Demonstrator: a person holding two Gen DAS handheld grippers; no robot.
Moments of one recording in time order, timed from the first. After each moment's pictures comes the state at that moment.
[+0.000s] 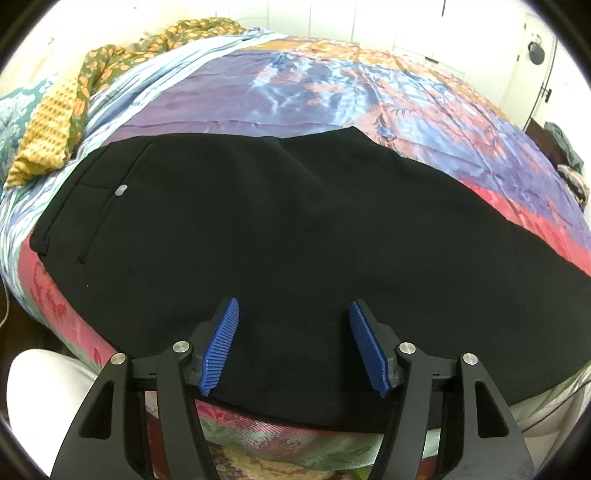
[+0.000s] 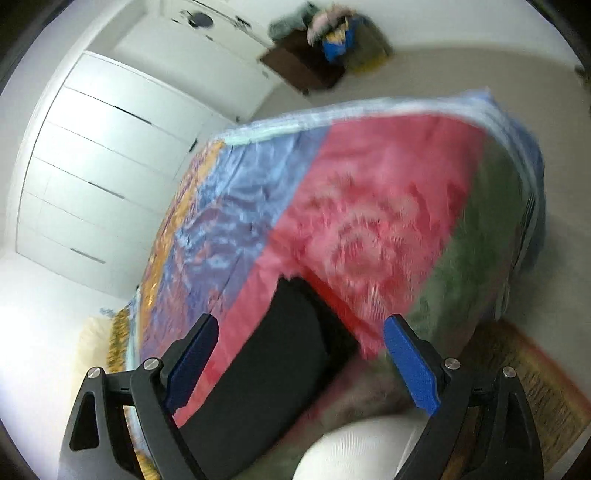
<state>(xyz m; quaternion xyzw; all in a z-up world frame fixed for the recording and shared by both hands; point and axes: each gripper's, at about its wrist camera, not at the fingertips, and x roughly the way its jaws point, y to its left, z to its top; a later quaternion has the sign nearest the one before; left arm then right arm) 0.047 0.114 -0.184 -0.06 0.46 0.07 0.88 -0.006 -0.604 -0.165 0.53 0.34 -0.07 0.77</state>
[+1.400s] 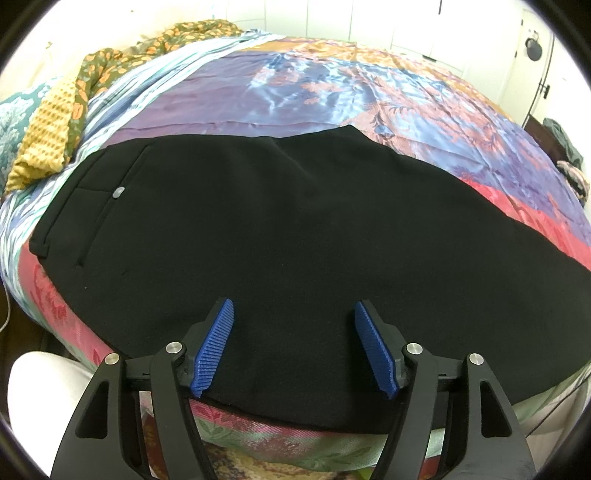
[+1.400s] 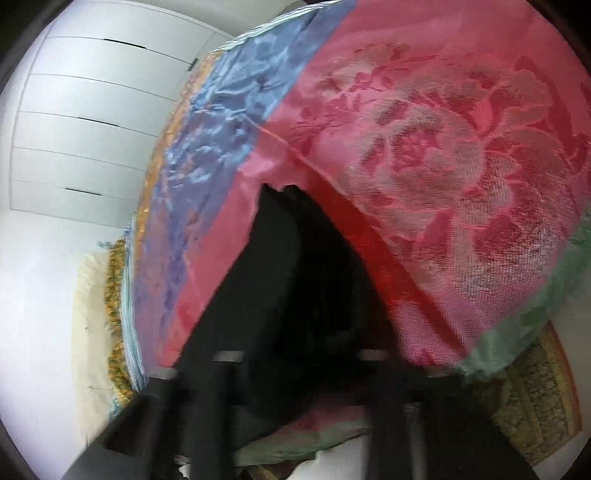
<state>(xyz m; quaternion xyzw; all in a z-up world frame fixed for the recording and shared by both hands) 0.046 0.109 -0.185 -0.05 0.46 0.07 0.88 0.071 -0.577 -0.235 0.50 0.45 0.00 0.74</state>
